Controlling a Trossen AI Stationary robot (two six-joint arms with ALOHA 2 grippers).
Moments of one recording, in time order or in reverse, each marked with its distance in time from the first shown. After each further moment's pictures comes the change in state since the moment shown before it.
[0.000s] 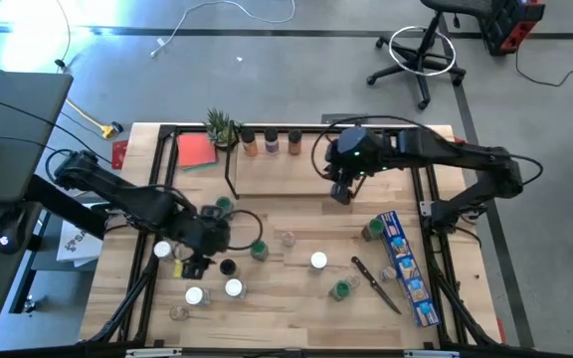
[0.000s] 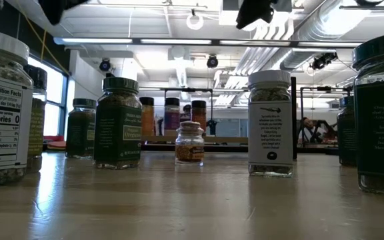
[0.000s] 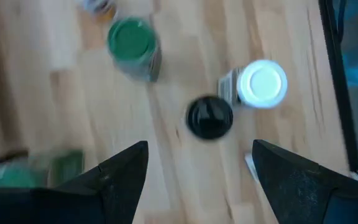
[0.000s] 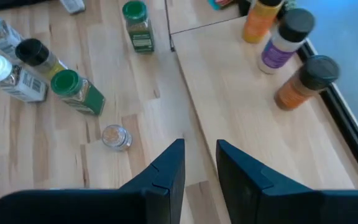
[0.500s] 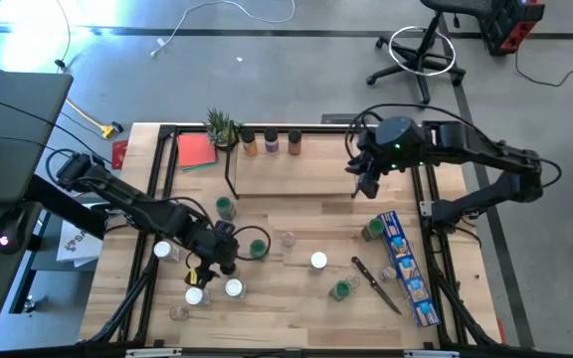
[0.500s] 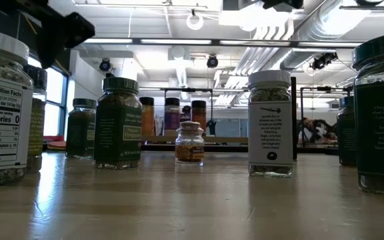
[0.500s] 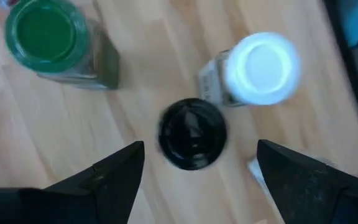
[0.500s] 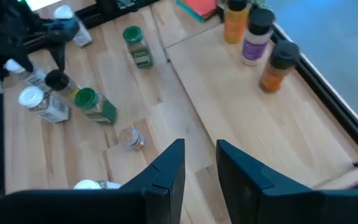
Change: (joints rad) left arm 0.004 0.059 -0.191 0.208 0.069 0.095; right arm 0.001 -0.165 0.000 -0.122 0.030 0.161
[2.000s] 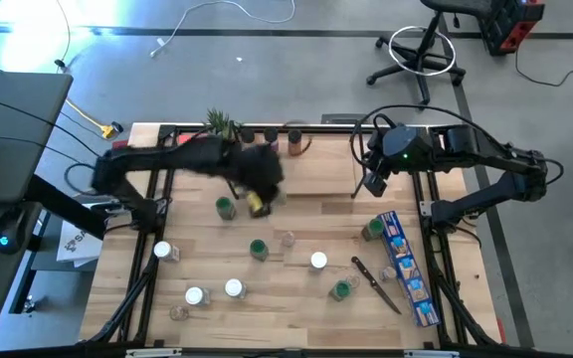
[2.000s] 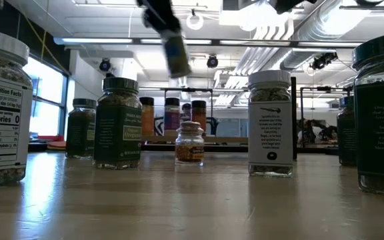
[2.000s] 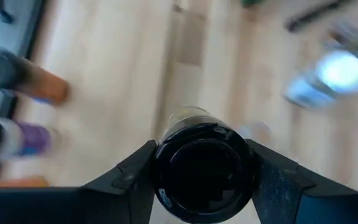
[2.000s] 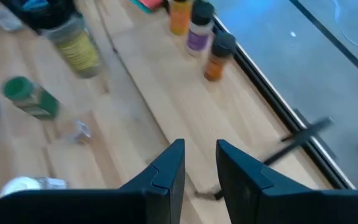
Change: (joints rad) left arm 0.550 0.346 0.742 -0.216 -0.131 0.087; right arm 0.064 -0.021 0.001 -0.144 0.264 0.015
